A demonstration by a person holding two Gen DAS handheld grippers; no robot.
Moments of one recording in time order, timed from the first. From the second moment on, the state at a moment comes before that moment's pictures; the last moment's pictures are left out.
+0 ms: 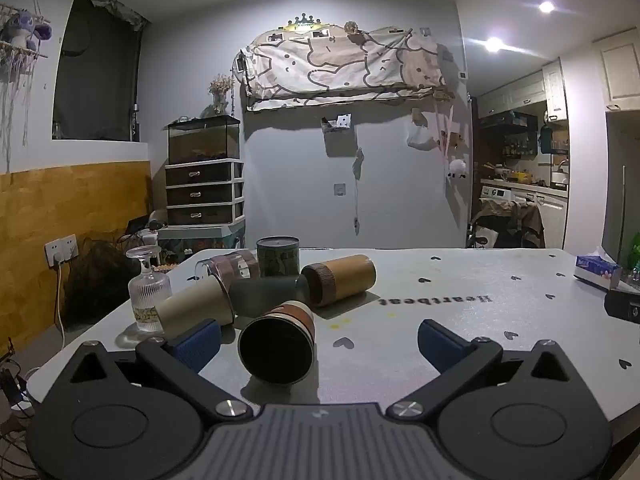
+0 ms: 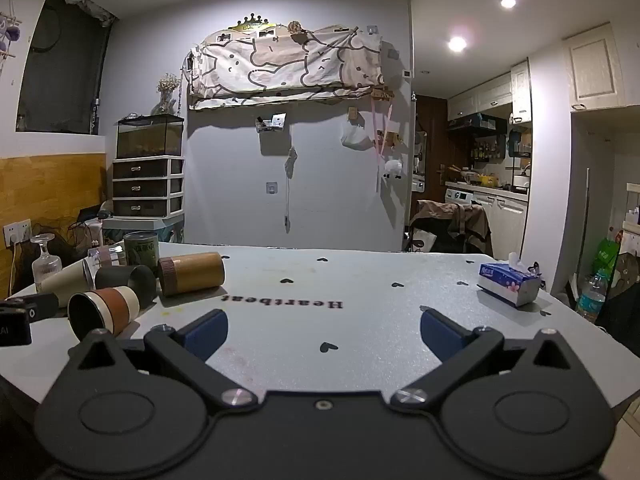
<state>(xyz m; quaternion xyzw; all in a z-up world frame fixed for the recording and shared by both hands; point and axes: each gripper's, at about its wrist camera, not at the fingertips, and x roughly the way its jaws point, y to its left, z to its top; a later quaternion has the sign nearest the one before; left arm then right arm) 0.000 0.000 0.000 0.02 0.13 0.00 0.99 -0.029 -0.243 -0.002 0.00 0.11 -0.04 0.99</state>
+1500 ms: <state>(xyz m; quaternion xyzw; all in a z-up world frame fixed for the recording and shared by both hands) 0.000 0.000 0.000 0.02 0.14 0.00 0.99 -0.030 -0.241 -0.002 0.00 0.12 -0.04 0.99</state>
